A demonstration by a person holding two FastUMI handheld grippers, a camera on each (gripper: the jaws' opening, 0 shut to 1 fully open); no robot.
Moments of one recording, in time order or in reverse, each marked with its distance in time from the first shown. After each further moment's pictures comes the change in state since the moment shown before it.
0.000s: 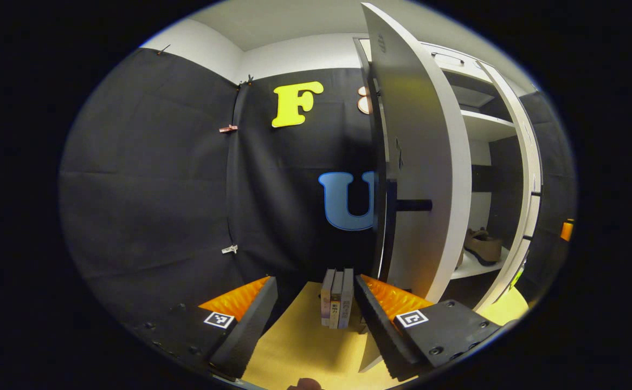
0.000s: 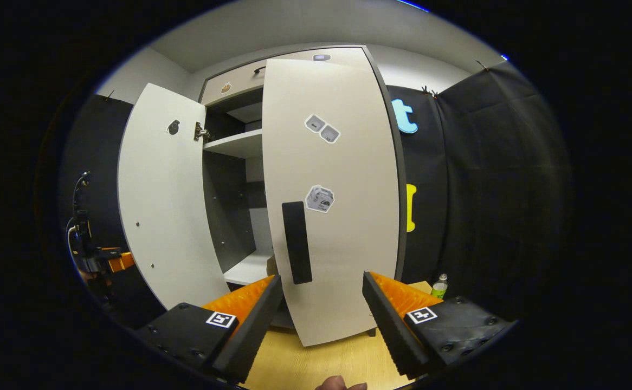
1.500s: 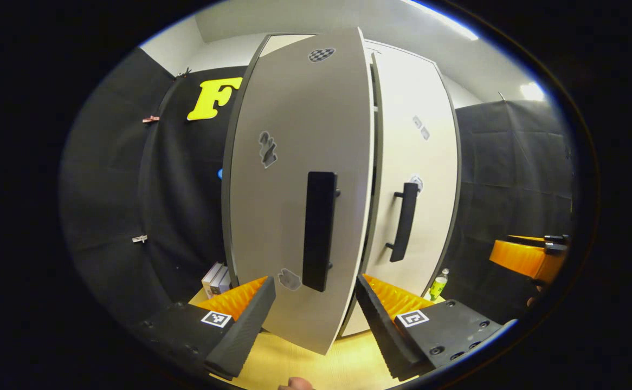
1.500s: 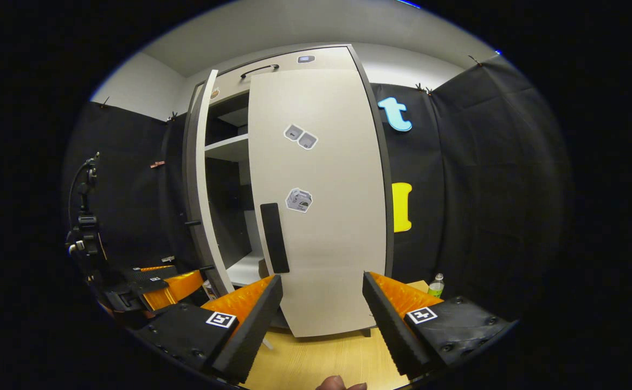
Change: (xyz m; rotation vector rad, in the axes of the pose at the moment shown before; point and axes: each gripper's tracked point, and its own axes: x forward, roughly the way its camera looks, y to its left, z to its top) left arm -0.038 -0.238 0.000 -0.013 -0.007 -0.393; right arm 0.000 -0.025 0.006 0.018 -0.001 0.007
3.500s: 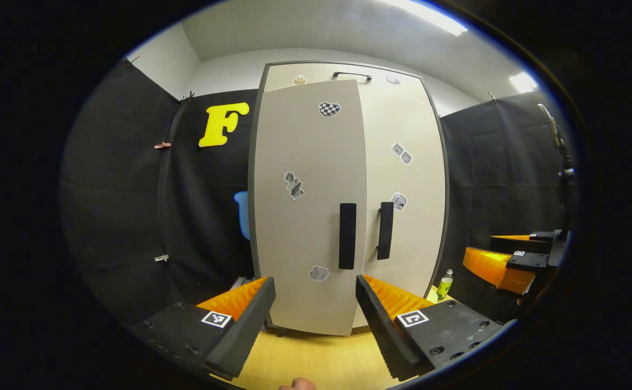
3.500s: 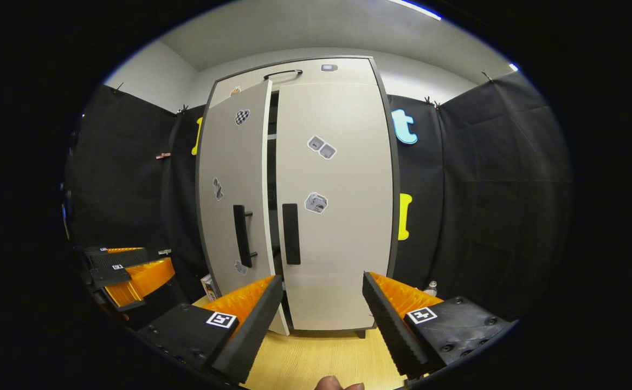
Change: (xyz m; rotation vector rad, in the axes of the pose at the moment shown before) left arm -0.072 0.012 0.025 0.058 -0.074 0.061; right arm -0.026 0.027 0.004 -0.081 -0.024 -0.017
